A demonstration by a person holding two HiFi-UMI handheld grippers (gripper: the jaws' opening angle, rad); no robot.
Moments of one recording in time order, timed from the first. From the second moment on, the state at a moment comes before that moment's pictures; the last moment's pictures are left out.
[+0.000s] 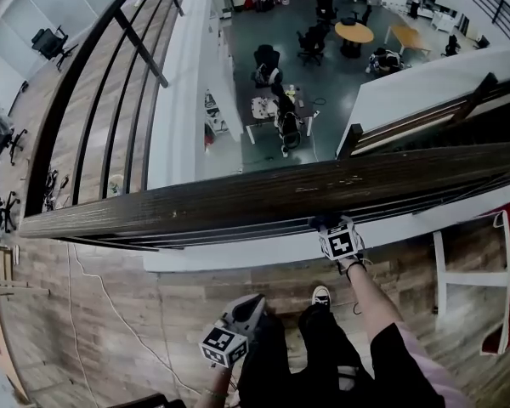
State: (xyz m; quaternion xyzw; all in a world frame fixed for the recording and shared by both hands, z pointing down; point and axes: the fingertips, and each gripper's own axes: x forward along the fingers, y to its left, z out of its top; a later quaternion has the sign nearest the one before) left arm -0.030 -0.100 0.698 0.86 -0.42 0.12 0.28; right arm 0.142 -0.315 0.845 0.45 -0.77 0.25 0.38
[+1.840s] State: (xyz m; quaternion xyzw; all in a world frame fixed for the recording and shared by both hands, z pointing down) left arm 0.179 -0.153 0.701 0.88 -0.35 0.17 0.28; right arm 0.607 -0.344 0.840 0.59 -0.63 0.30 0.40
